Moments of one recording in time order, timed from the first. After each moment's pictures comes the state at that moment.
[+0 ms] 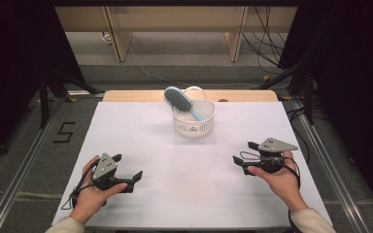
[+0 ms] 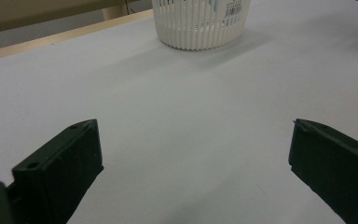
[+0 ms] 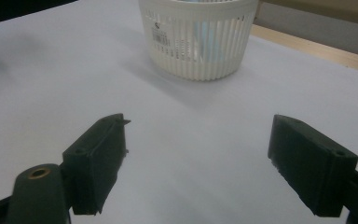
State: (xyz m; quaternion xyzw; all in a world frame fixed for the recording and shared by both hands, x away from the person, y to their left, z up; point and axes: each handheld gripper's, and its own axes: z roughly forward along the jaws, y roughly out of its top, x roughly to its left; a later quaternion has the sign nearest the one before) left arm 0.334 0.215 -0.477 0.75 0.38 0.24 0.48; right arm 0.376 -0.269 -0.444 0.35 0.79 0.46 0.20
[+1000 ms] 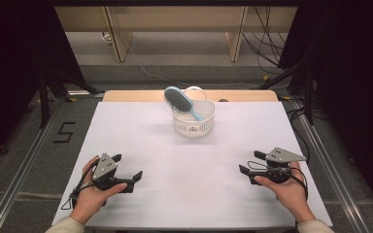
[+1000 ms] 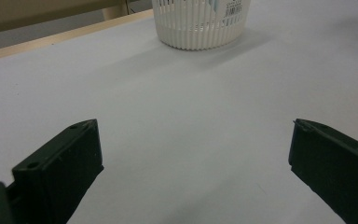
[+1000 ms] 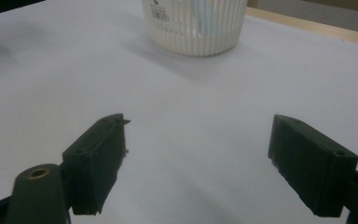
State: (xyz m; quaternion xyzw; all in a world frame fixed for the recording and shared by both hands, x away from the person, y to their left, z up) left arm 0.334 0.215 -0.477 0.75 0.38 0.24 0.48; right arm 0.354 -0.287 -0.459 0.37 0.78 0.46 0.20
